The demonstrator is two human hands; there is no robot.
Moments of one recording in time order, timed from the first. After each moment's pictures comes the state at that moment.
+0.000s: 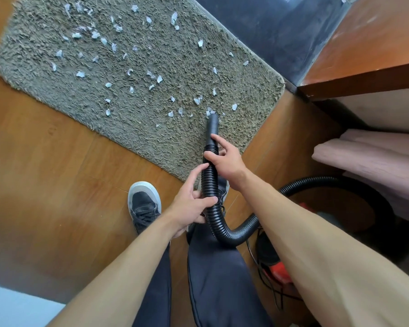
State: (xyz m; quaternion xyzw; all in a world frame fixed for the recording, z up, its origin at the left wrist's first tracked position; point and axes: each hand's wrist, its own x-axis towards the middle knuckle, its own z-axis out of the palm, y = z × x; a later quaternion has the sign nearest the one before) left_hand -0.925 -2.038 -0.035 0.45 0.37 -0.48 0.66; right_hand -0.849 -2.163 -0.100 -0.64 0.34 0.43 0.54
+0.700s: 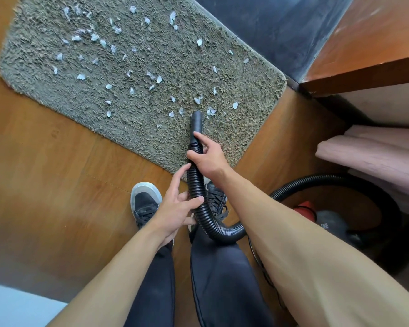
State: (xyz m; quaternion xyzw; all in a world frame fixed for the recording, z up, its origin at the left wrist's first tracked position) left_hand -0.938 -2.017 -0.034 0.44 0.41 -0.43 0.67; right_hand -0.855 -2.125 -0.117 -0.70 0.27 0.43 0.51
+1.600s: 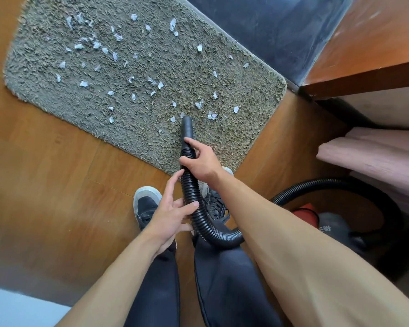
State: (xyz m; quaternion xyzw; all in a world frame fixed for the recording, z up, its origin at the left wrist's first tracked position) left_hand -0.941 -2.004 -0.031 0.42 0.43 -0.41 0.68; right_hand -0.851 -2.106 -0.113 -0.70 0.25 0.46 0.48
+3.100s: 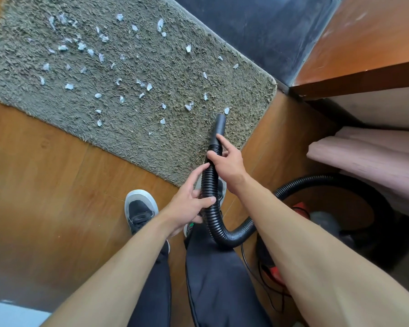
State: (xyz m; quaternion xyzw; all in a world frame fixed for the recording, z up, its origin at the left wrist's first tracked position) left_hand -0.901 -2.044 -0.041 0.45 0.35 -0.50 0.65; right_hand -0.842 -2.177 -0.108 -0.66 0.38 0.37 0.53
